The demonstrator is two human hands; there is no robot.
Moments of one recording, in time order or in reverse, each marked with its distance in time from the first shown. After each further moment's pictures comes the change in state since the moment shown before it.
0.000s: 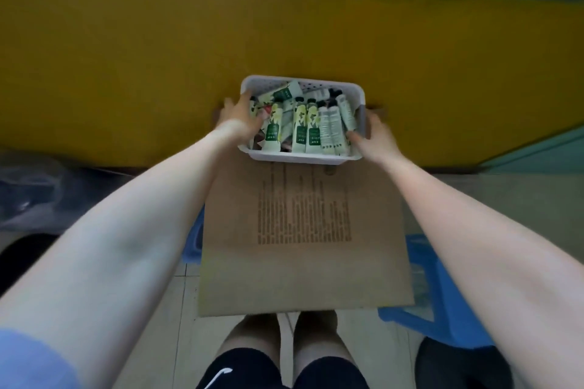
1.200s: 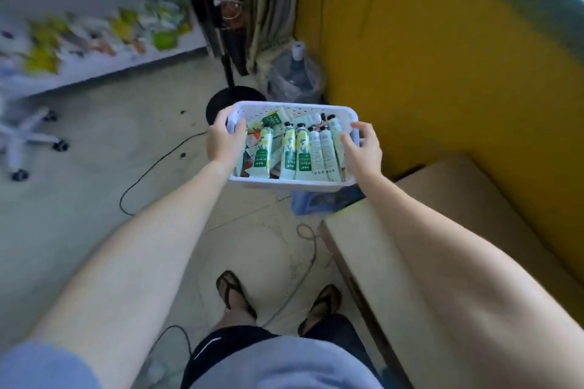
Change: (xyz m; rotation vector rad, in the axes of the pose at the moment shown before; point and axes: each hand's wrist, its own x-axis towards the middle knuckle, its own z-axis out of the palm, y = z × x) left_hand -0.393 -0.276 0.006 -0.806 1.198 -0.782; right_hand -0.250 -0.184 0.225 0.071 -0.588 -0.632
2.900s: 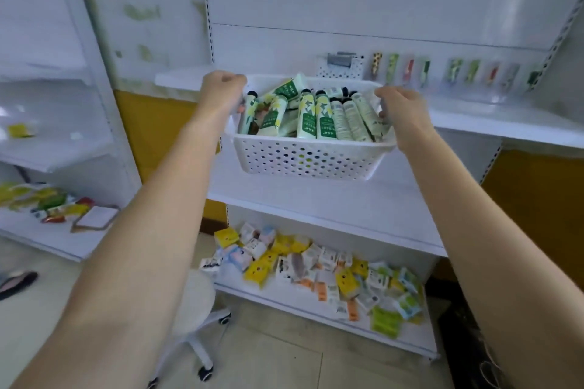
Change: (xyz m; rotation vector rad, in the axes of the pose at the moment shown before) left_hand 0.736 0.088 -0.806 -0.224 0.744 0.152; right_hand 0.178 -0.873 0.802 0.306 -0.548 -0.692
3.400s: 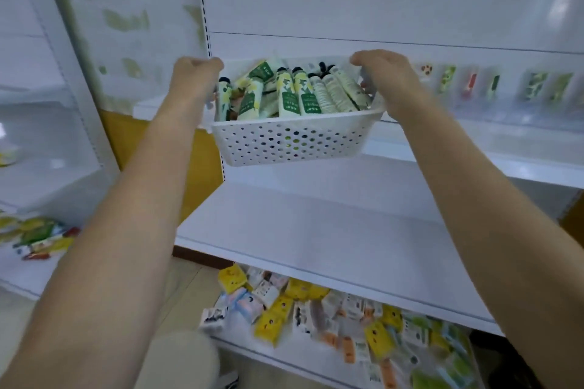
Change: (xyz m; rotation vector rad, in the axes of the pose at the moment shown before) left_hand 0.230 -0.033 0.000 0.018 0.086 -0.035; right_hand 0.203 -0.024 0.166 -0.023 -0.151 -0.102
